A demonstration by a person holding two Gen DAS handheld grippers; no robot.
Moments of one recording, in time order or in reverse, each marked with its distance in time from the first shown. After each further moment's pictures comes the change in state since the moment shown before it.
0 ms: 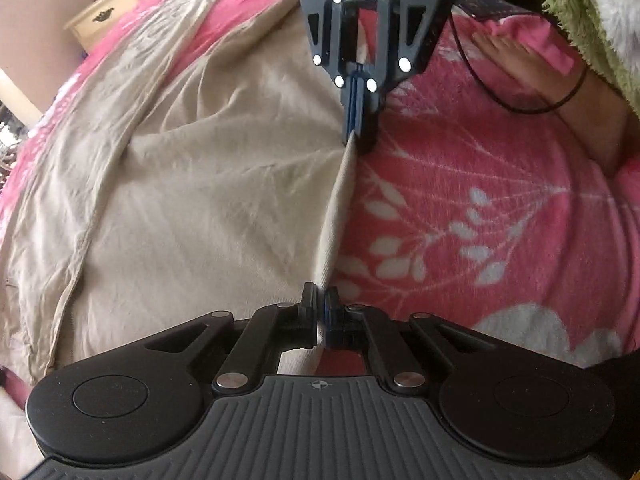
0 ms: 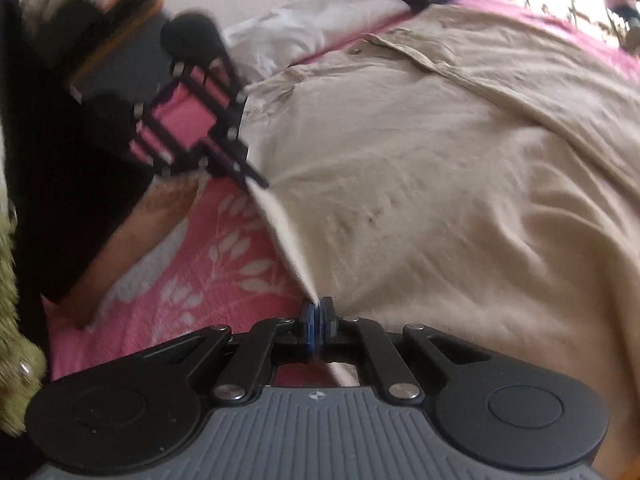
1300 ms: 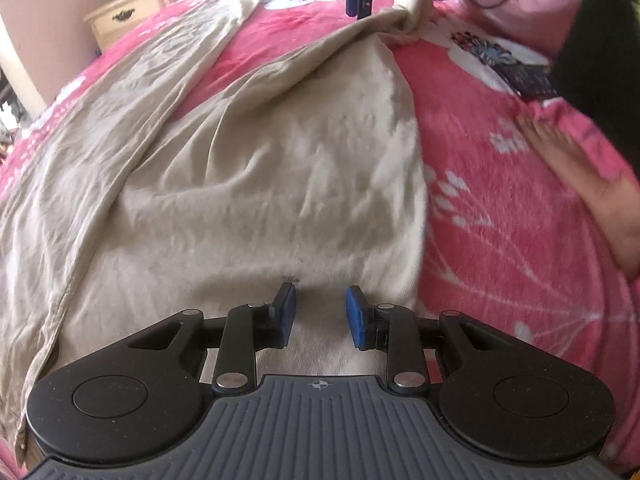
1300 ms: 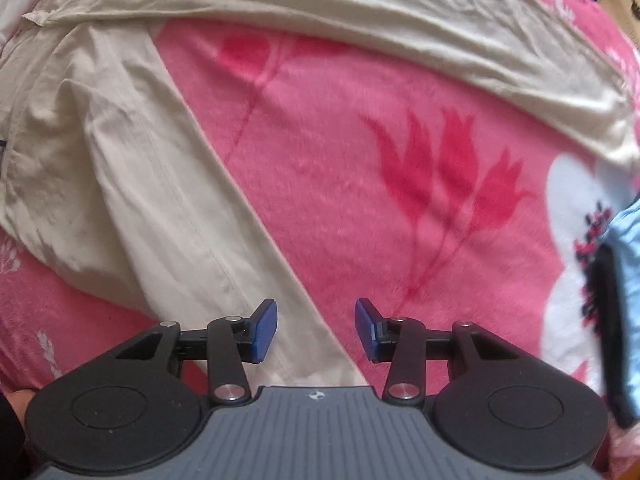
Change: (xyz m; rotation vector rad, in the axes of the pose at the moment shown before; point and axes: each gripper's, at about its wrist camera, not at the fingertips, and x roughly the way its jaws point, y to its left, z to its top) left arm 0.036 0.025 0.053 -0.099 -0.119 -0.015; right arm -0.164 -0.198 -0.095 0.451 0.427 -0.443
